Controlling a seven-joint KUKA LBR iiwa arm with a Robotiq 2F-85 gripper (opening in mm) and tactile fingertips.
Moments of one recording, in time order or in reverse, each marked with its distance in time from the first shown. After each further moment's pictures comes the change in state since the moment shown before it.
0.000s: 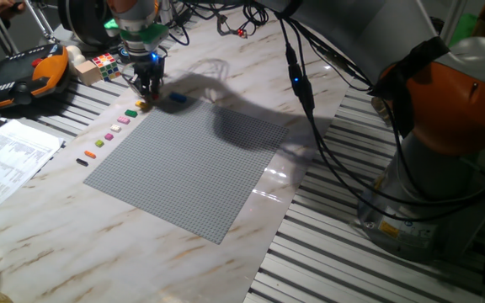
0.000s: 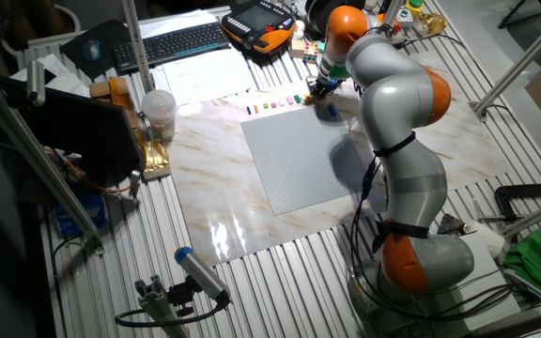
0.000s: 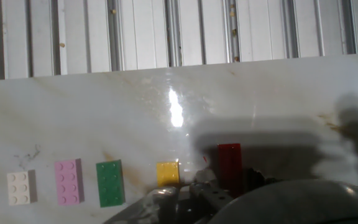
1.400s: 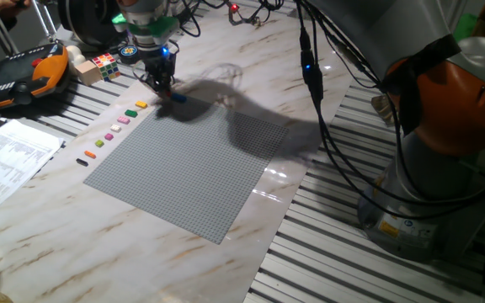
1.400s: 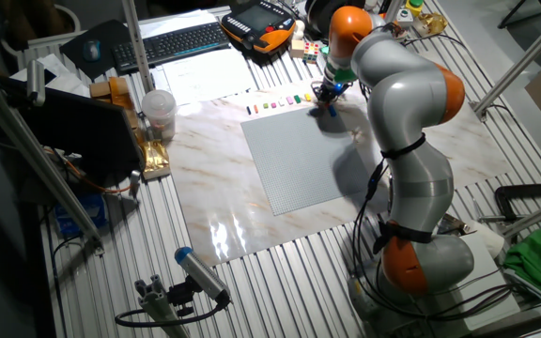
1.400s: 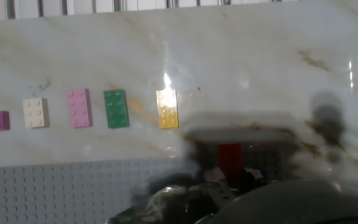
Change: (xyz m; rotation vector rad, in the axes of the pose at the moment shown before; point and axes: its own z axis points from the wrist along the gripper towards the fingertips) arm 0.056 0.001 -0.033 0.034 0.047 0.006
